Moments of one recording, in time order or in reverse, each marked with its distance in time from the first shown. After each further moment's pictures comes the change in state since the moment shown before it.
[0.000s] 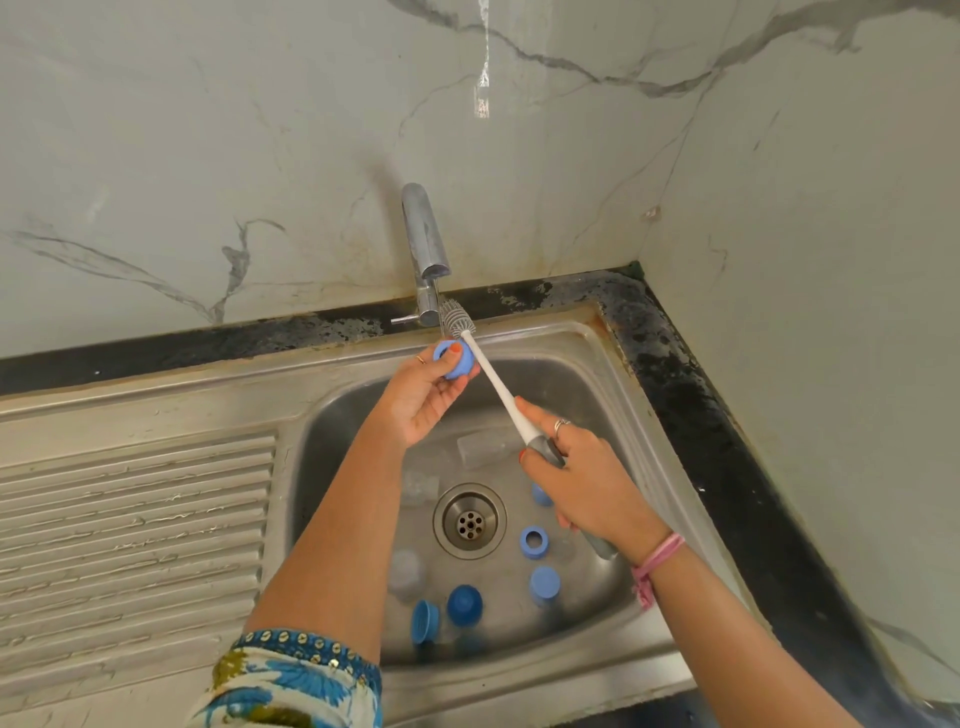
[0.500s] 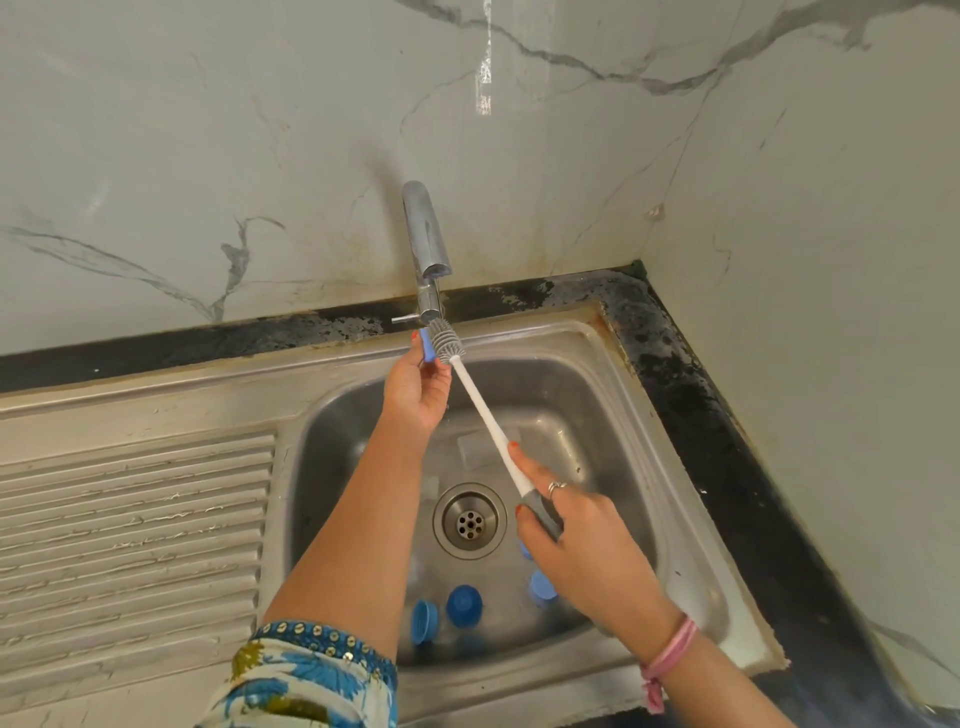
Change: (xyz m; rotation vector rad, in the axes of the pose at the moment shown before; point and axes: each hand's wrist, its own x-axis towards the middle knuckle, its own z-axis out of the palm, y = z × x) left_hand 0.016 -0.004 0.007 -0.473 0.233 0.055; right_hand -0.043 0.009 0.022 -0.149 0.009 -0.121
